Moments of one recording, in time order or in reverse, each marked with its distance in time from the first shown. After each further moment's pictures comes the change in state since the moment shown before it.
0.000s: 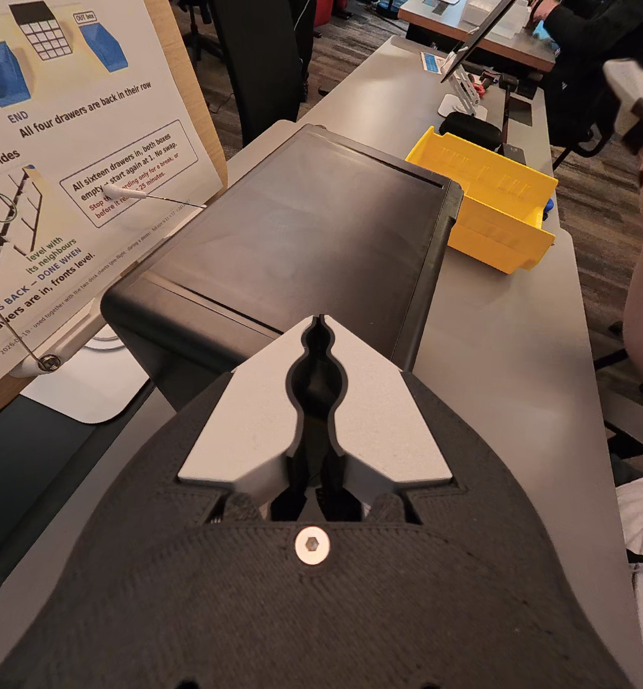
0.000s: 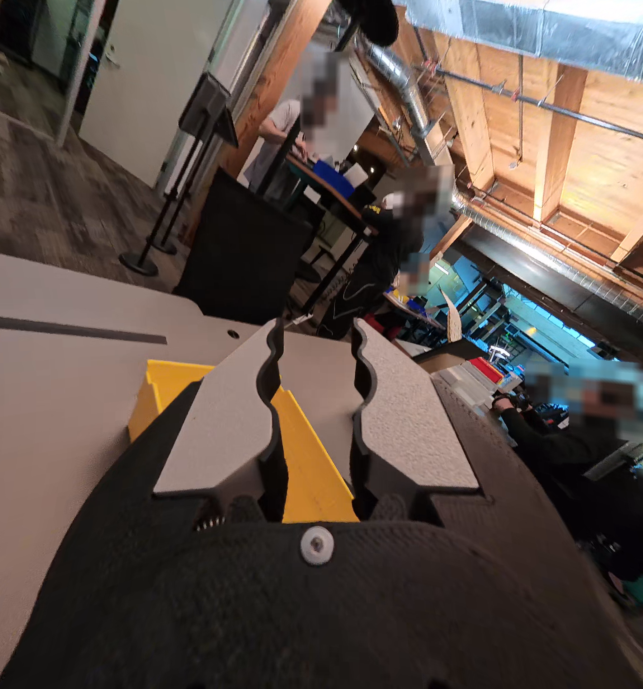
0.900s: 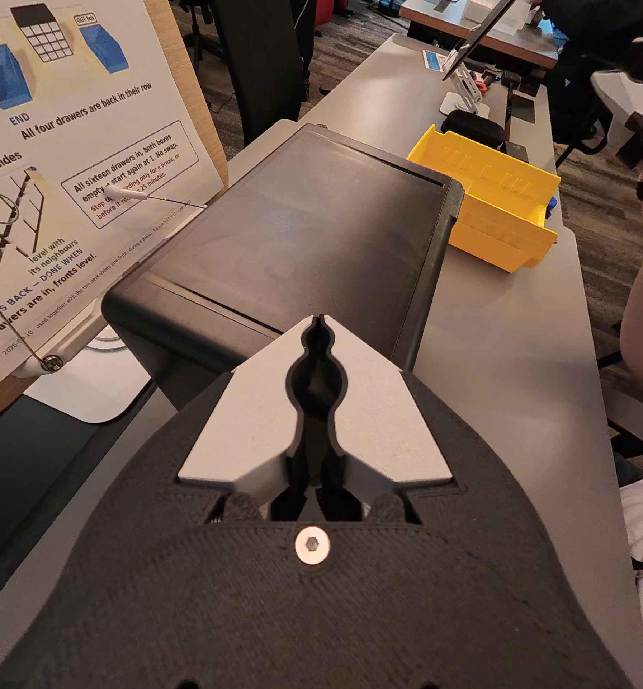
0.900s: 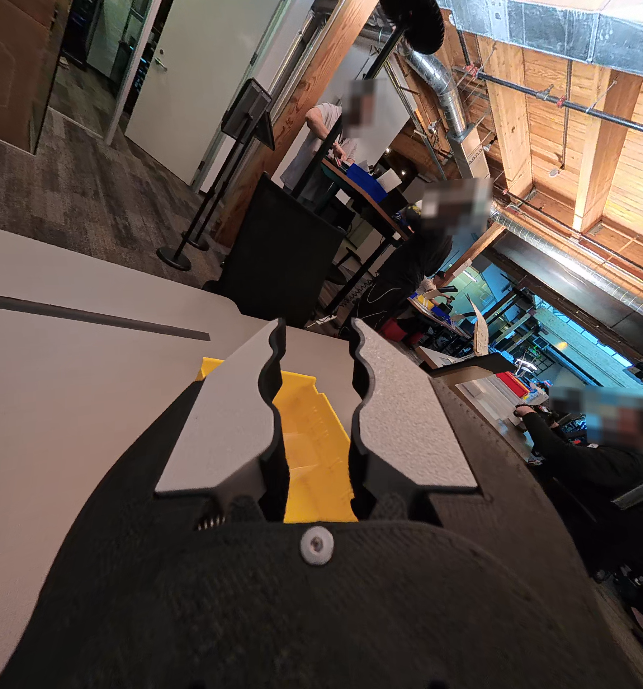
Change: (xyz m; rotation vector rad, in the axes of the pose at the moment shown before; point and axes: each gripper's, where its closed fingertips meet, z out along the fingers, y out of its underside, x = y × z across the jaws) left arm 0.000 0.000 0.000 -0.002 -0.005 0.006; right arm -0.041 -0.015 -0.013 -0.003 -0.089 -0.019
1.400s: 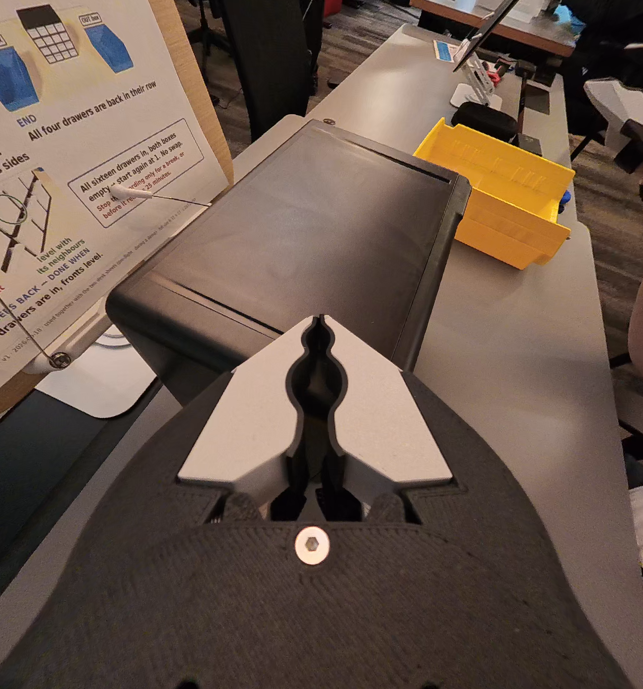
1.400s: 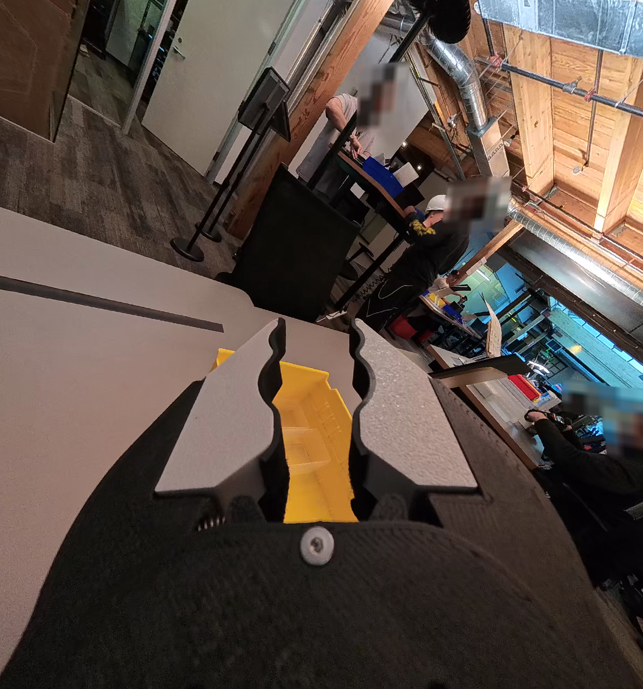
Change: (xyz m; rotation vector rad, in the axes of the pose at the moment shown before) left arm 0.000 0.000 0.000 -0.015 -0.028 0.011; right arm -0.015 0.007 0.003 -0.017 -0.041 -0.013
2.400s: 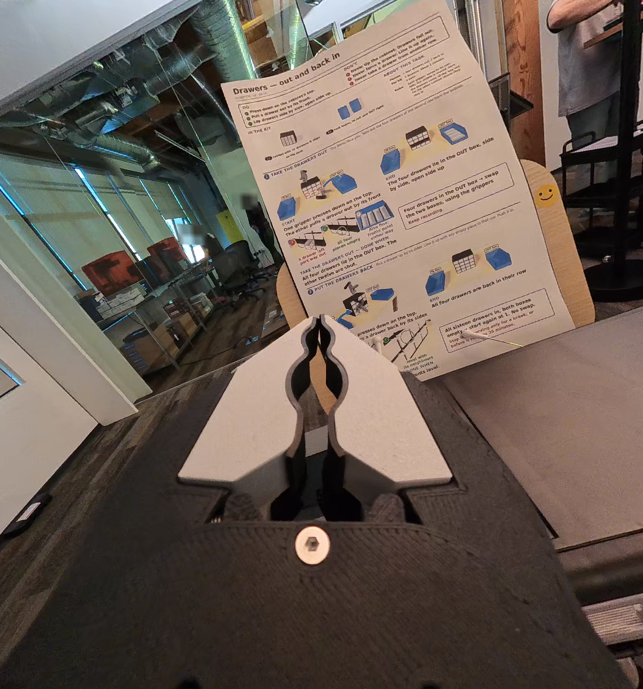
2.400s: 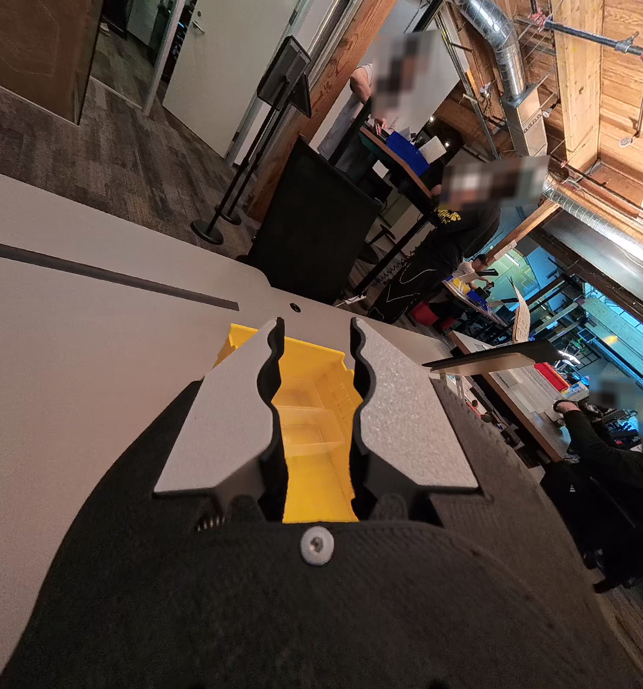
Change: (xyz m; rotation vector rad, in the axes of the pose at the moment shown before) left arm -0.048 -0.084 -0.116 0.361 -1.171 0.269; right arm -0.007 0.025 0.005 -0.049 -0.062 0.022
